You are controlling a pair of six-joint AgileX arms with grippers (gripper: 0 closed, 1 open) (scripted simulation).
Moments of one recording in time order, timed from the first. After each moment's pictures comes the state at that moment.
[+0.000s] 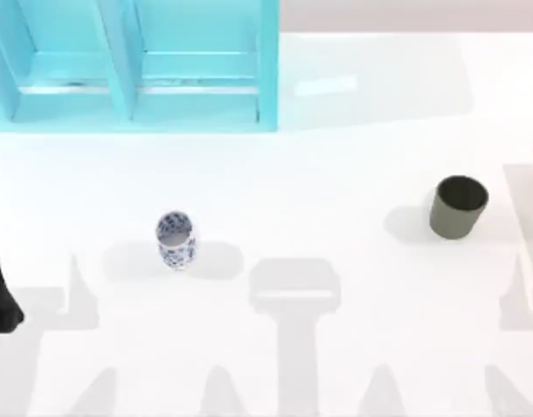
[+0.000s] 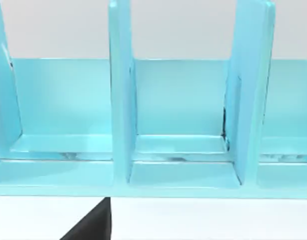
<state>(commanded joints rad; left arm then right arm) 0.00 0.00 0.00 0.00 0.00 0.00 0.00 0.00 0.00 0.00 0.00 0.00</state>
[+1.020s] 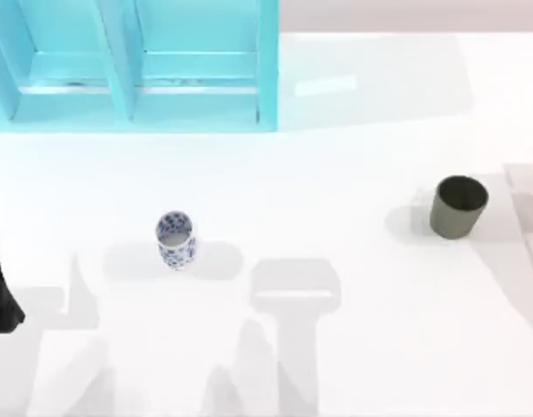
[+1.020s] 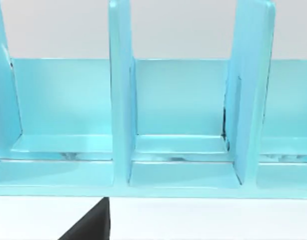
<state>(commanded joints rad) 0.00 0.00 0.00 0.00 0.00 0.00 0.34 0.89 0.96 -0.54 0.05 0.32</state>
